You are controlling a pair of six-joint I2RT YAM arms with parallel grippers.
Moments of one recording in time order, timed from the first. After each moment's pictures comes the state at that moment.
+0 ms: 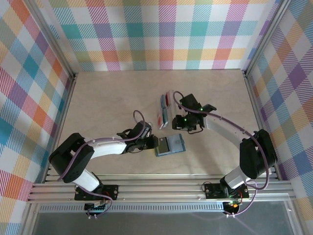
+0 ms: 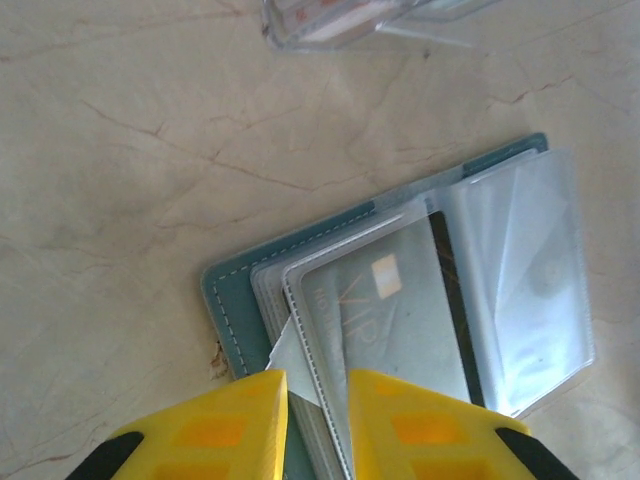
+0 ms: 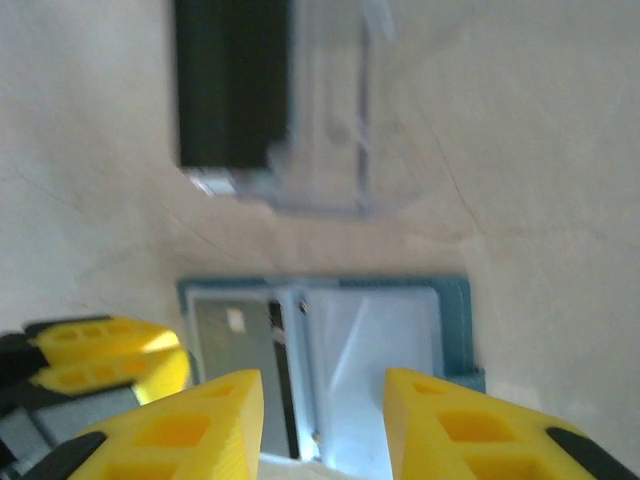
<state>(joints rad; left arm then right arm) -0.77 1.55 0.68 -0.02 0.14 -0.80 0.58 1.53 1.09 -0.68 -0.20 0.54</state>
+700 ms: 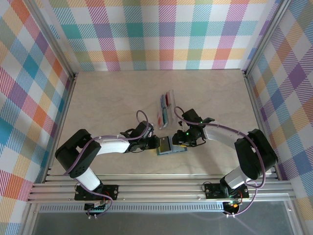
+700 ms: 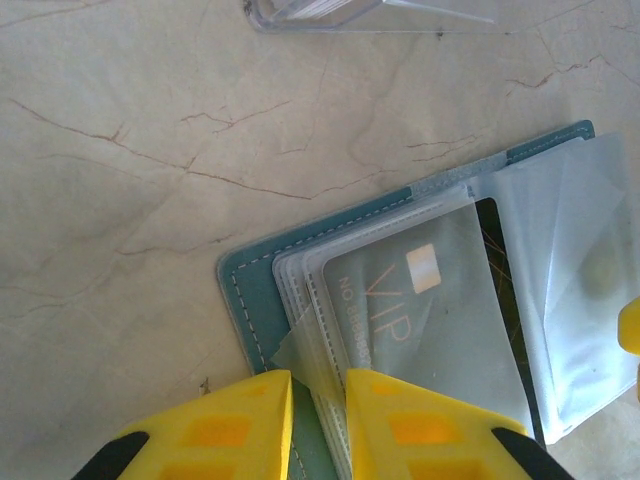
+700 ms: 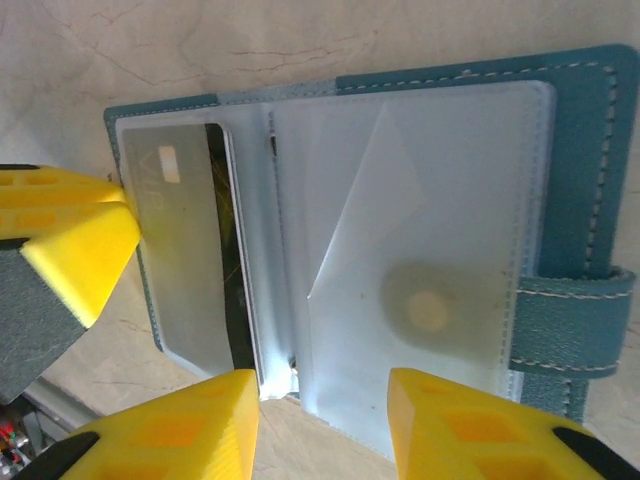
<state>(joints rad) -0.77 1.63 0.70 0.03 0.16 -0.78 0.58 1.53 0.84 -0.53 -0.39 0.57</state>
